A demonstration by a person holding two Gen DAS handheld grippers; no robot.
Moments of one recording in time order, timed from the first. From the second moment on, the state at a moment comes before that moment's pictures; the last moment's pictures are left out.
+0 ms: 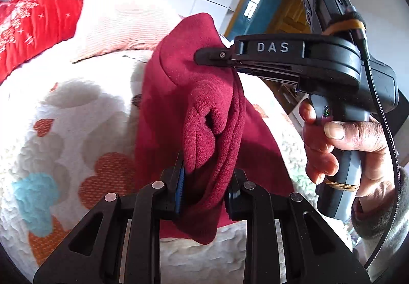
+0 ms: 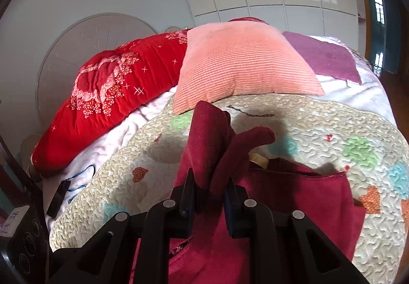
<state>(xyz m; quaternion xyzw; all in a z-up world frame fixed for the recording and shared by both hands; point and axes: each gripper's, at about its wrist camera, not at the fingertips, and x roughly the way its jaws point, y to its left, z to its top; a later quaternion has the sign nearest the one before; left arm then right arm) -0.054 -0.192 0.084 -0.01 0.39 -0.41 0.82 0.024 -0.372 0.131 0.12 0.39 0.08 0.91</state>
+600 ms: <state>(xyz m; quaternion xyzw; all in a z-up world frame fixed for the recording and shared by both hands) -0.075 -0.265 0.071 0.06 0.44 -0.45 0.77 -0.019 -0.497 0.053 0.29 0.41 0.02 0.86</state>
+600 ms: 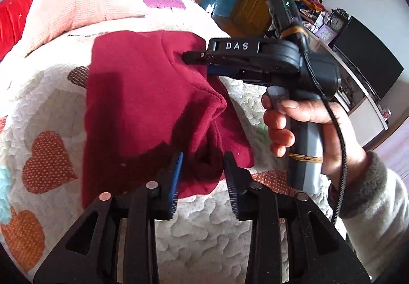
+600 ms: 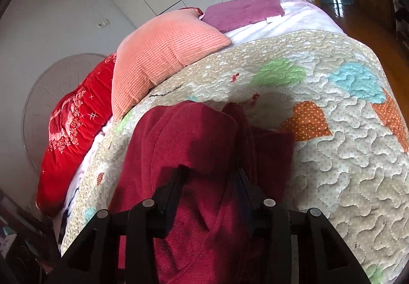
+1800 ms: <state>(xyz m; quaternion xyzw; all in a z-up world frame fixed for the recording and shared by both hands) -0.069 -0.217 0.061 0.08 0.42 -0.34 0.84 -0.087 -0.445 0.078 0.20 0.40 -0.01 0.90</state>
